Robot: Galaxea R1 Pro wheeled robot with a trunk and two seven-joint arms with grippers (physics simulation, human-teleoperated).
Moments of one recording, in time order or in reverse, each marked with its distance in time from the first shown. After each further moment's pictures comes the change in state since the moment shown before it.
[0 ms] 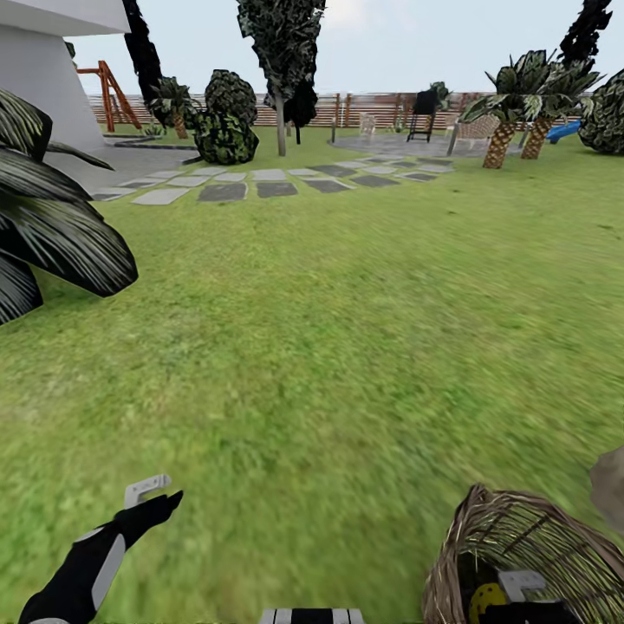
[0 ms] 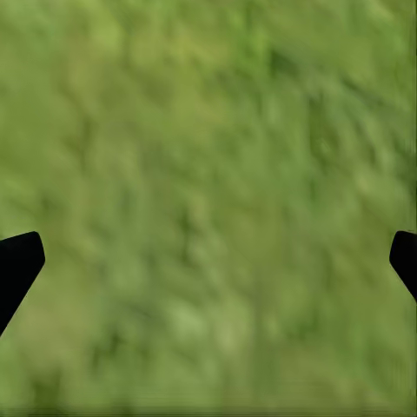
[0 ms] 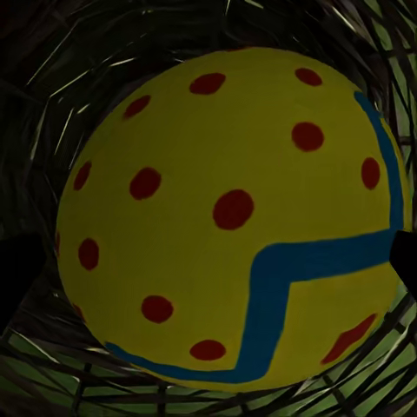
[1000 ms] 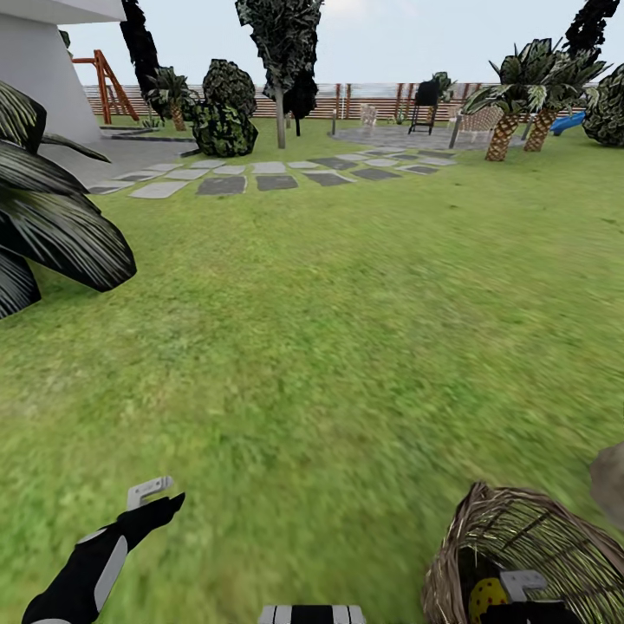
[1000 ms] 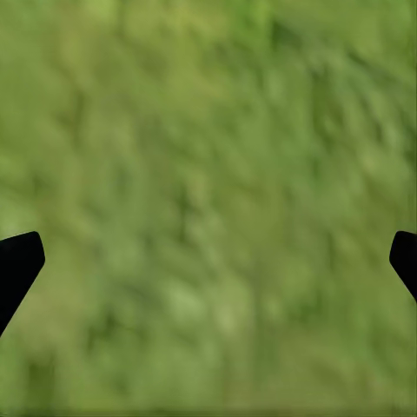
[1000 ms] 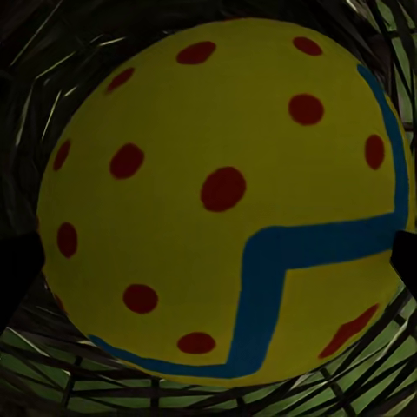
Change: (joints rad) left arm 0.000 -0.005 -0.006 0.012 0.000 -0.001 -0.002; right arm 0.000 -0.005 0.000 -0.002 0.000 0.000 0.000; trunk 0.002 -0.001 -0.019
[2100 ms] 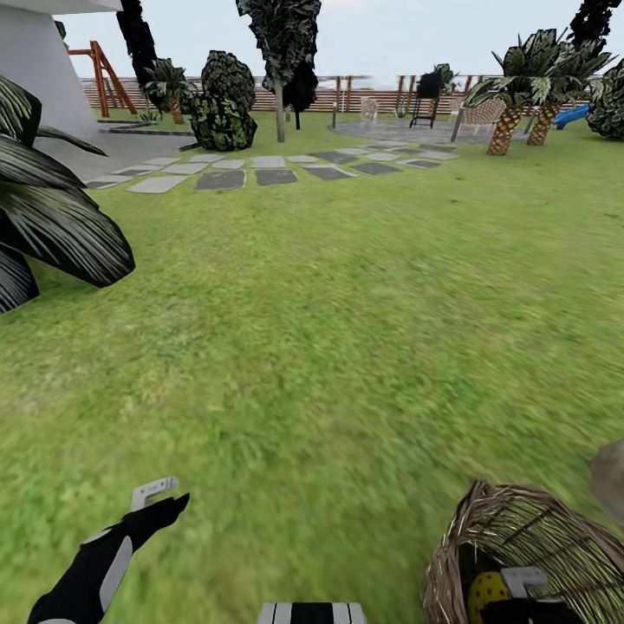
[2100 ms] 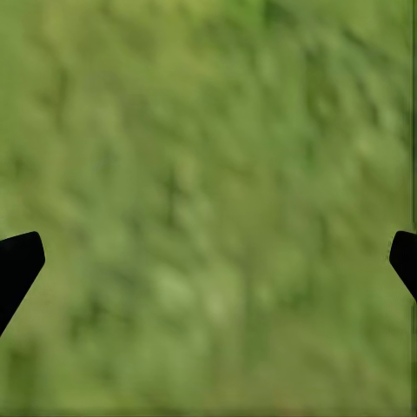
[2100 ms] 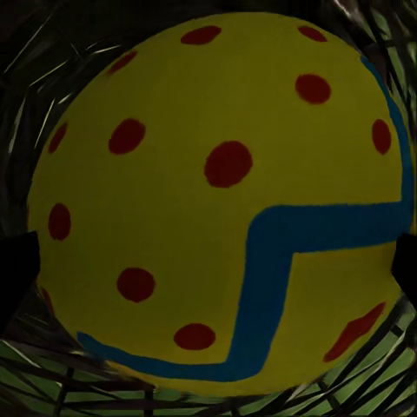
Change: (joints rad) left arm 0.000 -0.016 -0.001 0.002 -0.001 0.000 0.000; right arm 0.000 -0.005 -0.001 -0.003 -0.002 -0.029 0.002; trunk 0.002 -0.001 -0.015
